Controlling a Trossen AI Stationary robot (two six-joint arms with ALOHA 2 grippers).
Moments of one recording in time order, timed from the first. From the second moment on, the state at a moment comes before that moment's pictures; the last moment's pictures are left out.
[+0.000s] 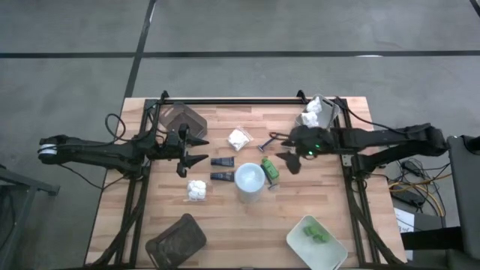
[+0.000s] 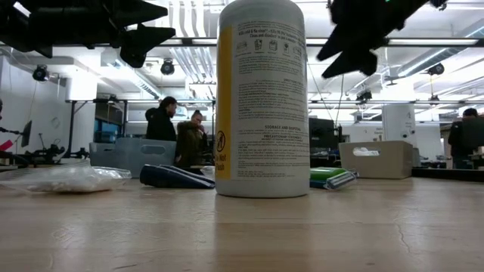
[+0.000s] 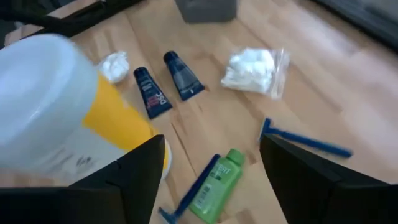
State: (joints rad) left arm 0.07 0.75 0.30 0.58 0.03 -0.11; right arm -0.04 1.11 0.84 -0.41 0.14 0.50
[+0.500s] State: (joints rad) left arm 0.07 0.75 0.30 0.58 0.03 -0.11; right arm -0.21 1.55 1.15 -0.69 0.00 0.63
